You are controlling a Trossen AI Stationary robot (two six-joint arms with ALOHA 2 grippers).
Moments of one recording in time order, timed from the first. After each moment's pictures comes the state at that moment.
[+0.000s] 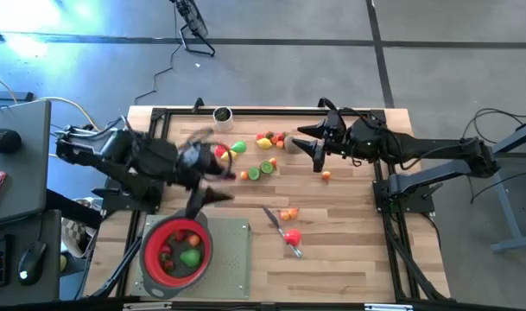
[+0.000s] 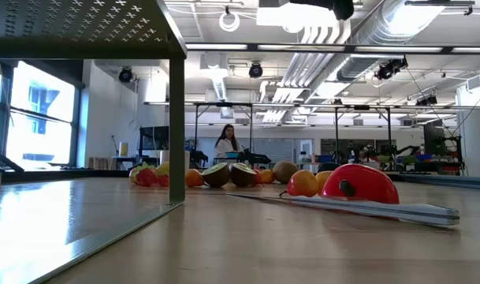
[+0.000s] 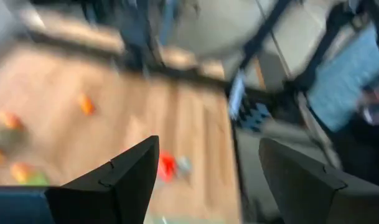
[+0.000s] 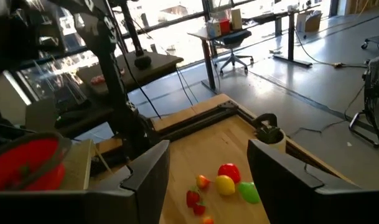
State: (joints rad) left arm -0.34 1.28 1.72 -0.79 -0.21 -0.42; right arm -0.06 1.10 1.03 -0.09 0.26 0.30
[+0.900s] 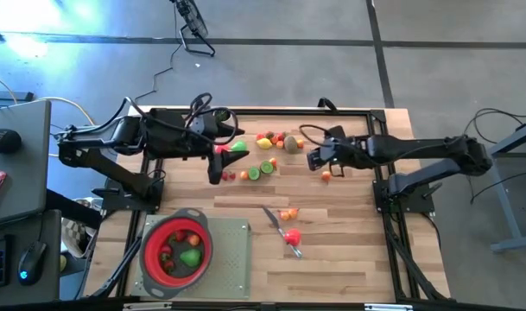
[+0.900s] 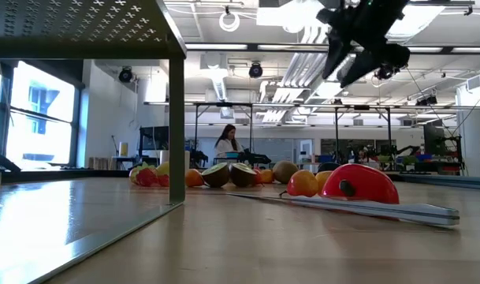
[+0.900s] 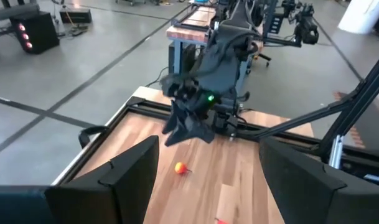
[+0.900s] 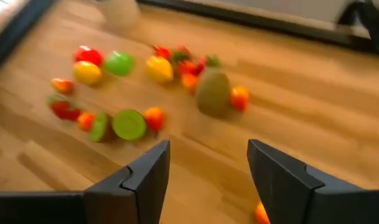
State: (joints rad) left arm -0.15 1.30 1.74 -0.68 -0.38 -0.20; right arm -0.07 1.21 1.03 -0.79 0.48 1.00
